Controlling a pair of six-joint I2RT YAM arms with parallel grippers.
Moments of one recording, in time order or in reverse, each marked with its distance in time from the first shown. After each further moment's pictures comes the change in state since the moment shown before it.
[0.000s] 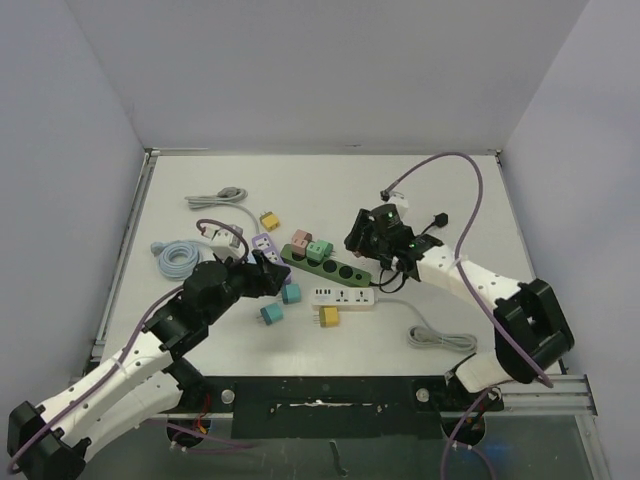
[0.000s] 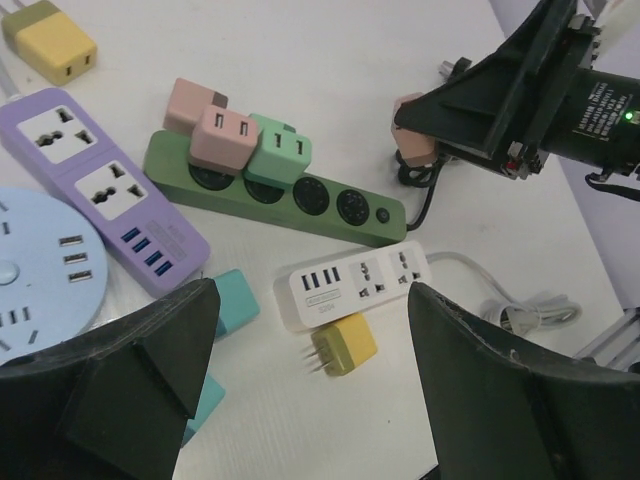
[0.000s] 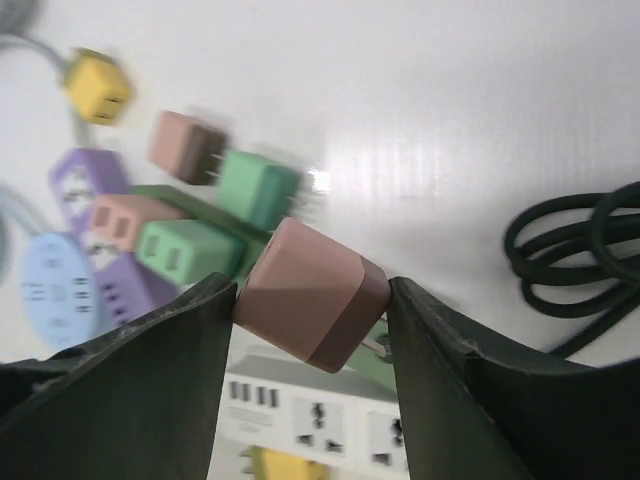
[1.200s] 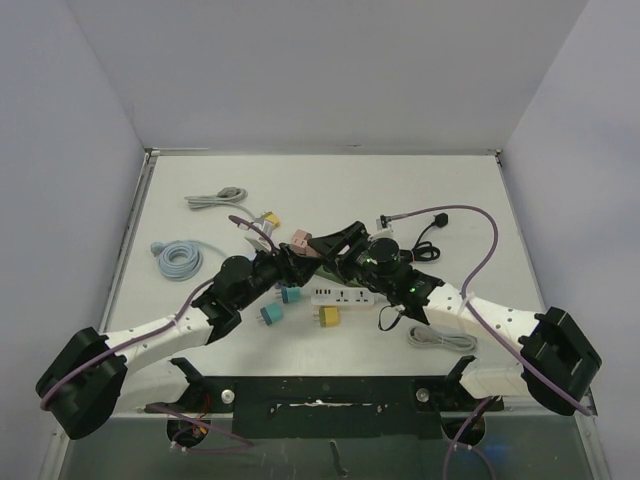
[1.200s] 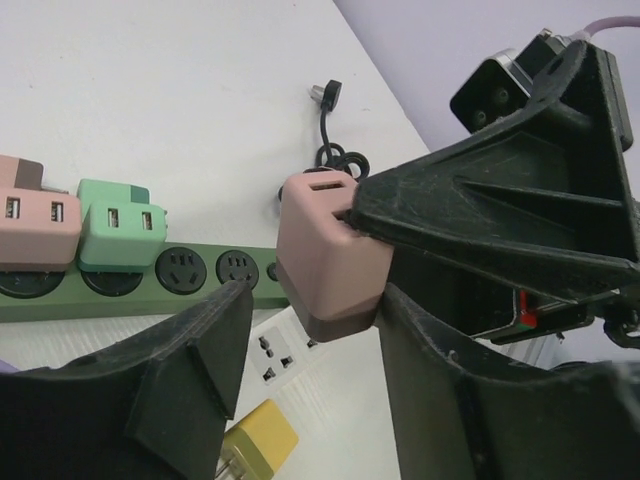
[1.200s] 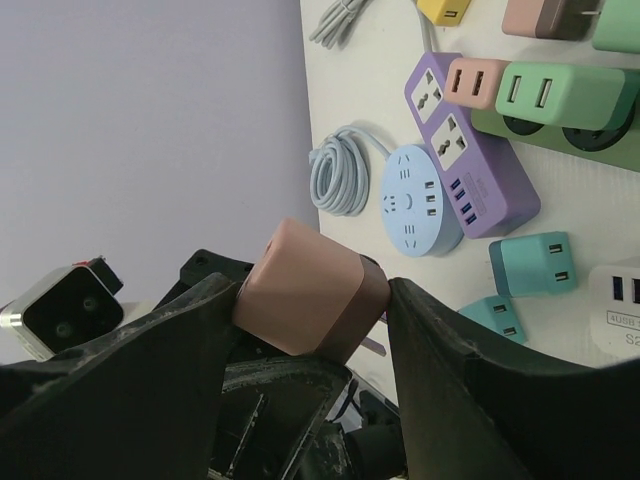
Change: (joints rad) left arm -0.035 0.426 -0.097 0.748 0.190 -0.071; right arm 0.237 -0.262 -0.284 0.528 -0.100 0.726
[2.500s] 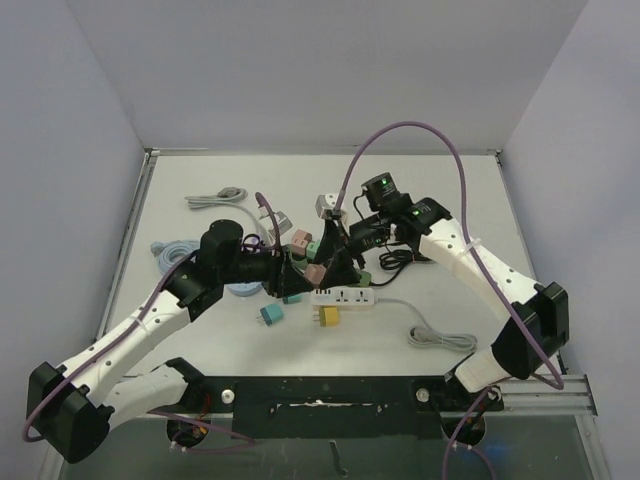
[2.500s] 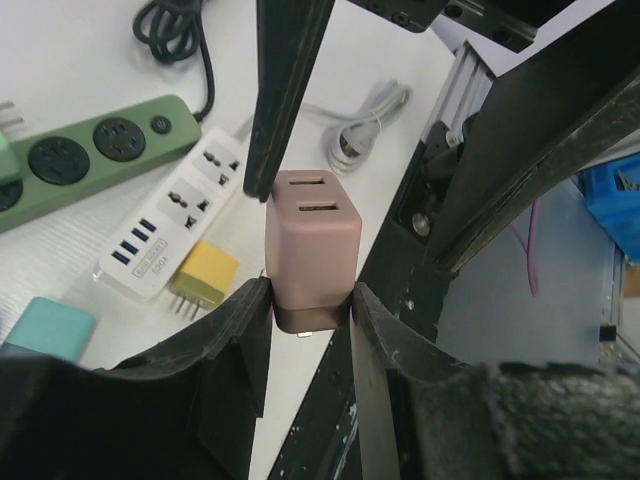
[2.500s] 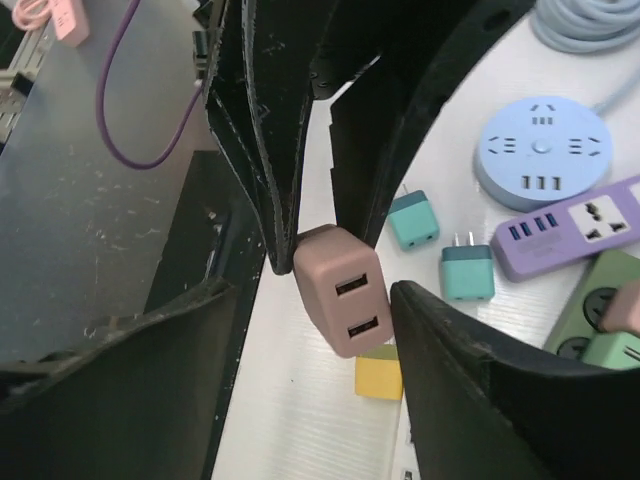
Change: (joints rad) left arm 0.127 -0.126 0.367 -0.799 0.591 0.302; right arm -0.215 0.208 0.661 -0.962 -1.193 -1.881
